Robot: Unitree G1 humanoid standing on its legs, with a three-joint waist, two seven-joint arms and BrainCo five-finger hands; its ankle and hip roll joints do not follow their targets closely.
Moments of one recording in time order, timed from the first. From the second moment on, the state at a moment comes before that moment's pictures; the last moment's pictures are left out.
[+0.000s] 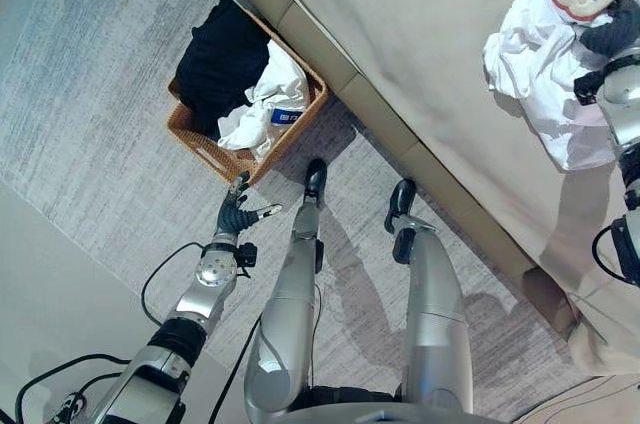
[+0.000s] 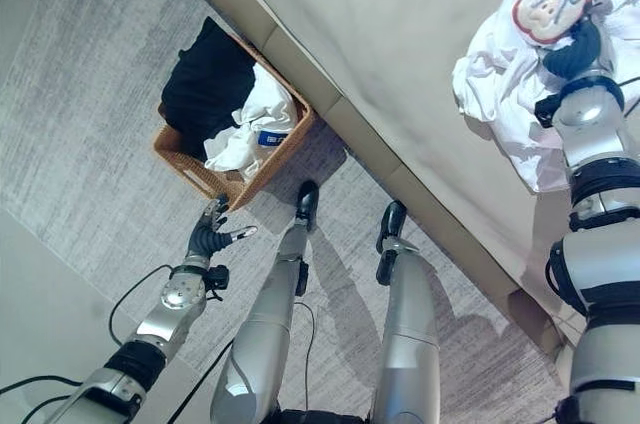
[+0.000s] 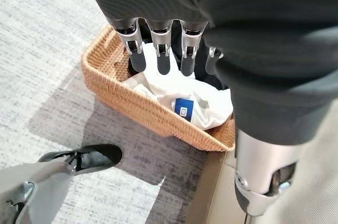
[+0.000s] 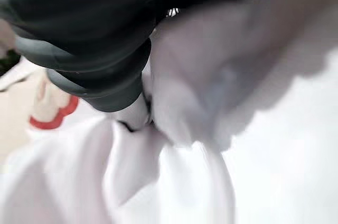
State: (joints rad) left arm -0.28 0.41 -0.33 0.58 -0.30 -0.29 0.28; right arm -1.19 -0.89 0.48 0.98 0.11 -0.13 -0.23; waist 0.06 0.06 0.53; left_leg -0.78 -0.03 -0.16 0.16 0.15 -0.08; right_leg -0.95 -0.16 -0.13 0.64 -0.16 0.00
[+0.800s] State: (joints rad) left arm -0.28 0.59 -0.18 0.30 -0.25 -0.30 0.26; right arm -0.97 -1.07 0.20 0.34 -0.03 -0.18 -0.46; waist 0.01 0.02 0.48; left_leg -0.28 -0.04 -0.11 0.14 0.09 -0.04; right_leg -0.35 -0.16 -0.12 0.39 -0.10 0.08
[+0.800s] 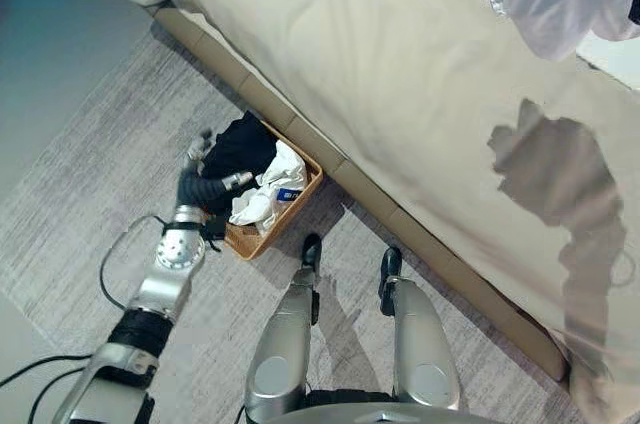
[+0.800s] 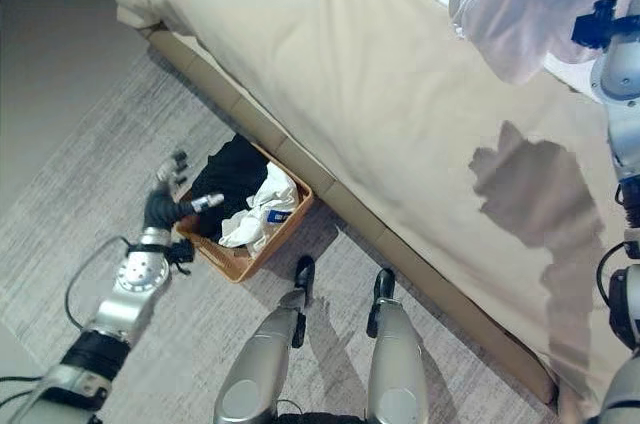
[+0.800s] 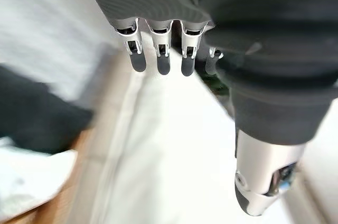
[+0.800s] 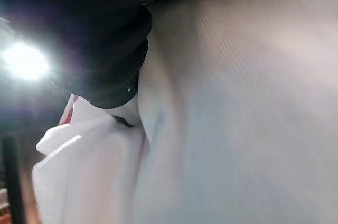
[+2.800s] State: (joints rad) left arm -0.60 0.35 -0.78 0.10 -0.94 -0.05 -0.08; right arm -0.62 -0.84 0.44 -0.17 0.23 -0.17 0.06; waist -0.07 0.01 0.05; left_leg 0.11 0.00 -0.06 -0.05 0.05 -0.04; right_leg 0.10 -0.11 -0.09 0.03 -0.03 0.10
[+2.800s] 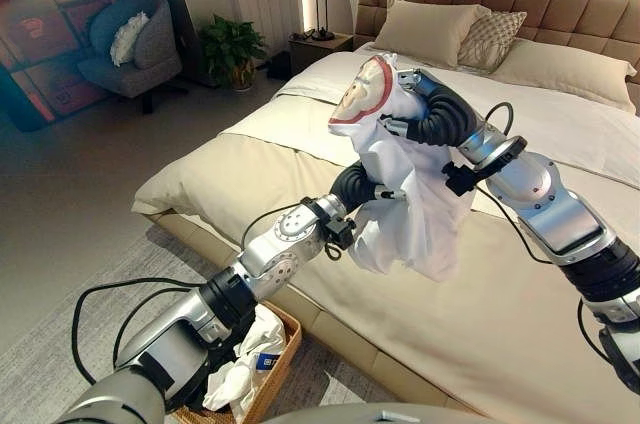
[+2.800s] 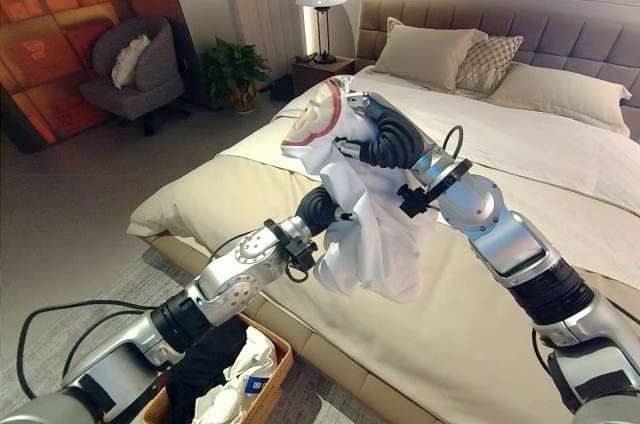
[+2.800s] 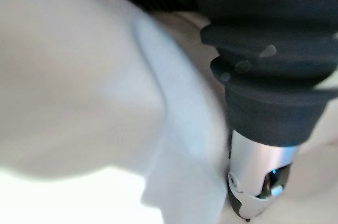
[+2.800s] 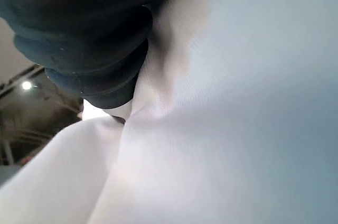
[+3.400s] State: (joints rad) left arm -0.55 0.35 -0.76 0.10 -1.16 0.00 -0.17; right arm -0.62 -0.83 0.45 -0.16 0.21 -0.17 0.07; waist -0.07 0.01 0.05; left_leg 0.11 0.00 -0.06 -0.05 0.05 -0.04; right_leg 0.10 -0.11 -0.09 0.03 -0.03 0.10
